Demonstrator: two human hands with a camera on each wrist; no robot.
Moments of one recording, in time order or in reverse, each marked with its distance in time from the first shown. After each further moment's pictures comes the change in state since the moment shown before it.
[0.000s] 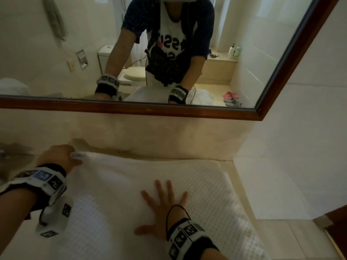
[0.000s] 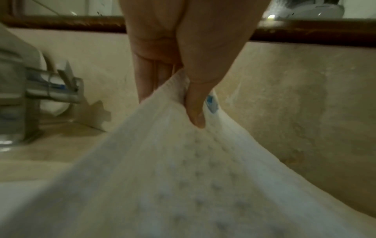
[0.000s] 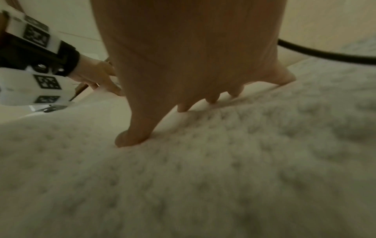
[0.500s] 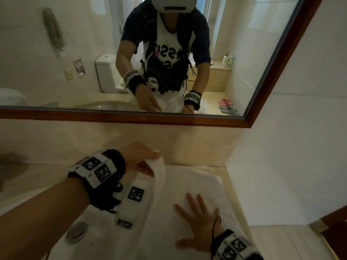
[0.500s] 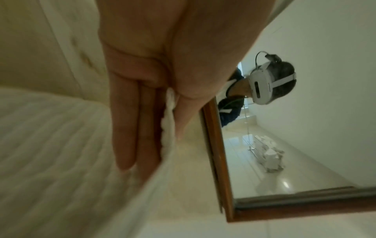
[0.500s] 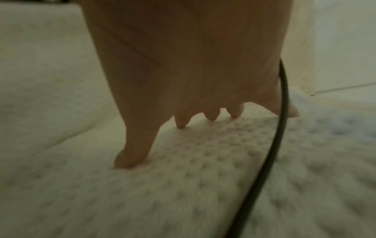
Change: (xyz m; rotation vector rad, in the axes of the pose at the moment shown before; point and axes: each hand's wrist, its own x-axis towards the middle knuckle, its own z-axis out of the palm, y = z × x) left_hand -0.084 0.154 -0.032 -1.031 -0.681 0.167; right_hand -0.059 0.087 0.002 0.043 -0.016 0.057
